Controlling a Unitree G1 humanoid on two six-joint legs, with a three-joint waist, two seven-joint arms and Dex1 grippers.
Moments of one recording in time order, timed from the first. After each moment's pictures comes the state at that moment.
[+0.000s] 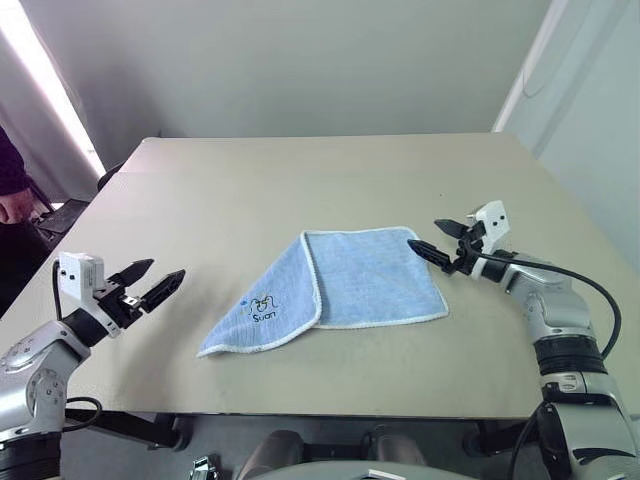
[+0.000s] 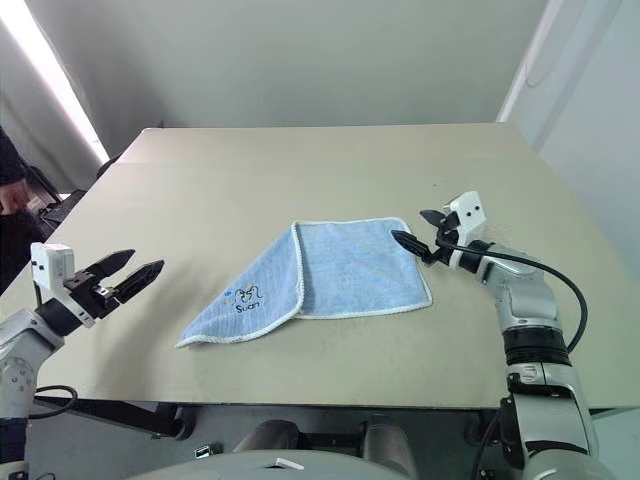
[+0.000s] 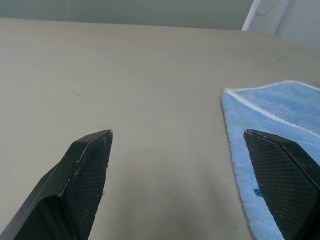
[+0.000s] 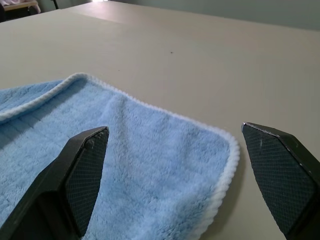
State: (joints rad) left arm 0.06 0.63 0.46 -0.01 -0.65 0.40 -0.84; right arm -0.45 -0.54 -0.12 0.43 0.32 0.24 0.88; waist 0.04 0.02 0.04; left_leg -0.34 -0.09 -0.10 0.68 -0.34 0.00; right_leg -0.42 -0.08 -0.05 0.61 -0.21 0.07
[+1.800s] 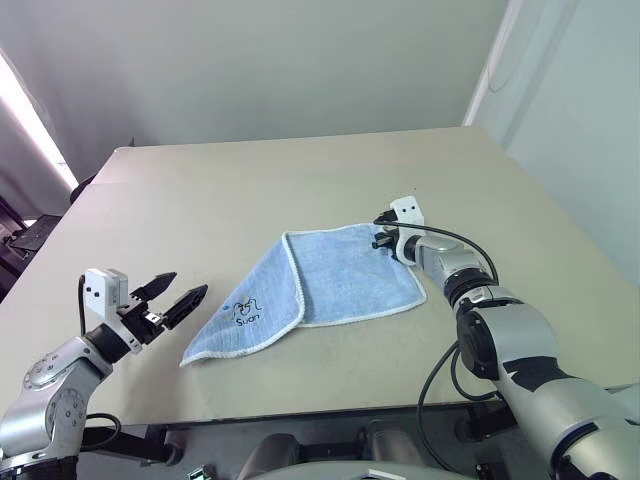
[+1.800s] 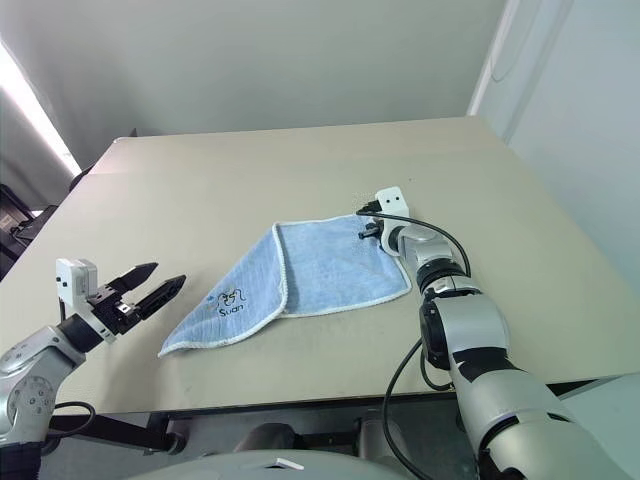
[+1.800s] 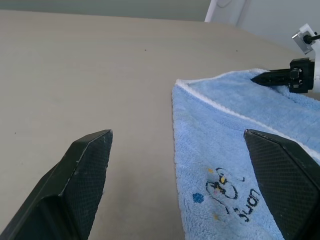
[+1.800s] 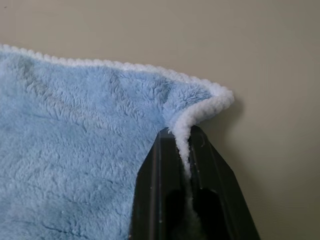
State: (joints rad) left arm 0.14 0.56 0.41 -0.13 -0.64 0.38 -0.81; right arm -1.00 -0.26 -0.09 1.32 0.02 0.15 0.46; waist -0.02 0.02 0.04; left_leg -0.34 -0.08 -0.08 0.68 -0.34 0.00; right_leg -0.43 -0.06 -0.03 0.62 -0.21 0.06
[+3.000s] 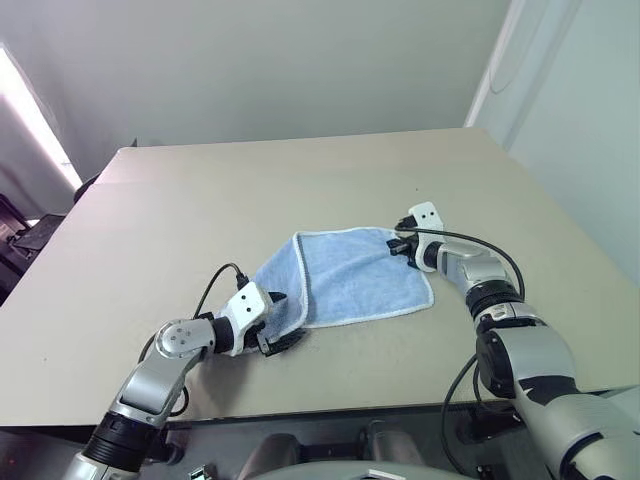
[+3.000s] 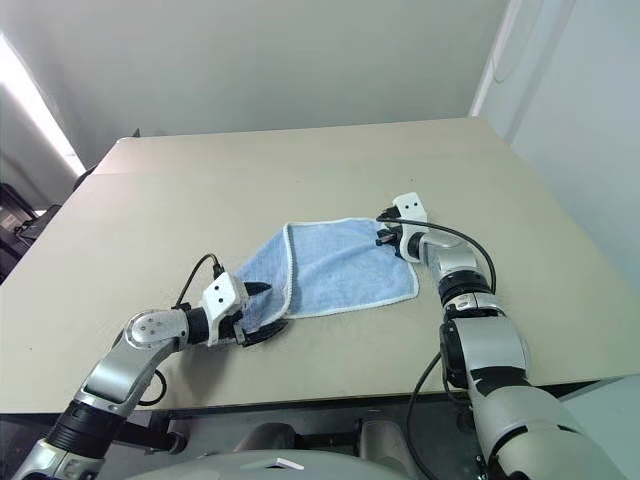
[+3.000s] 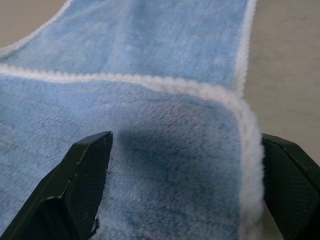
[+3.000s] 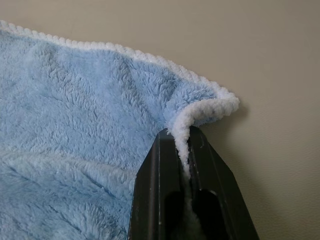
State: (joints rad) left arm -0.05 0.53 -0.20 -0.12 -0.19 0.21 -0.84; right arm -0.86 -0.33 -0.07 1.09 0.03 0.25 0.62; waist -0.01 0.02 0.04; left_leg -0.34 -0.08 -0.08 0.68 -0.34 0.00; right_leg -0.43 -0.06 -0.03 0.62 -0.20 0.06
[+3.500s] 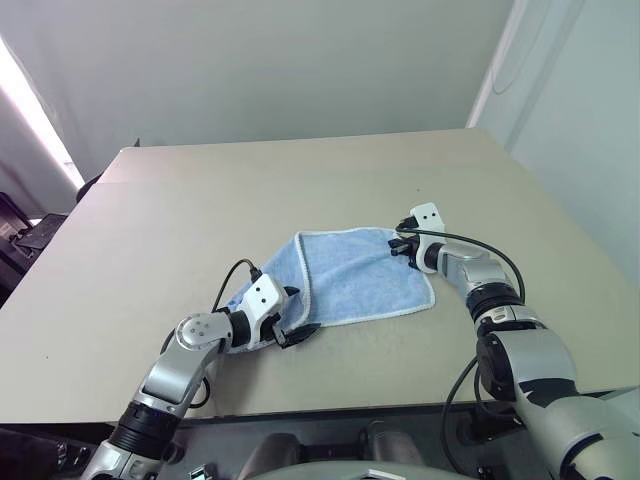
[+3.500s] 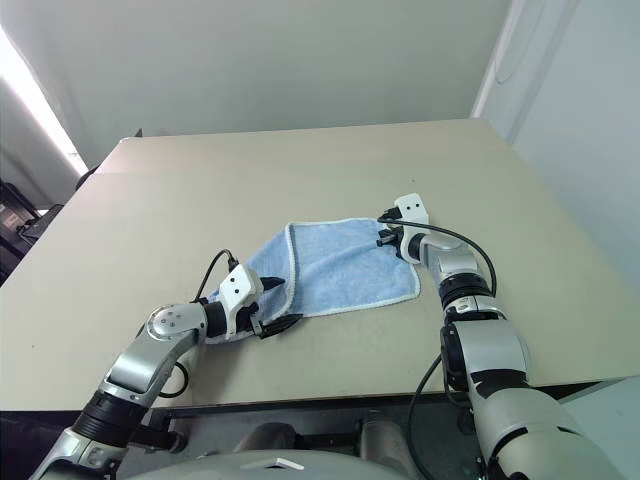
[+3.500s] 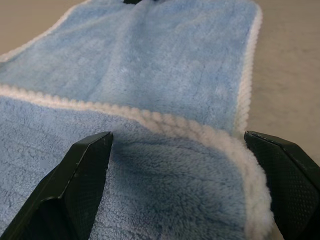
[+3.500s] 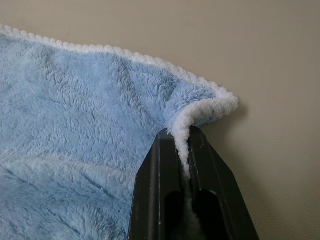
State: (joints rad) left arm -0.12 0.45 -0.24 -0.08 -0.17 0.26 -0.80; right arm -0.85 -0.33 -0.06 1.08 0.04 0.24 0.60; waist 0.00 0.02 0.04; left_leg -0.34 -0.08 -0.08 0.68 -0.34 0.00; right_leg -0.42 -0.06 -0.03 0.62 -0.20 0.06
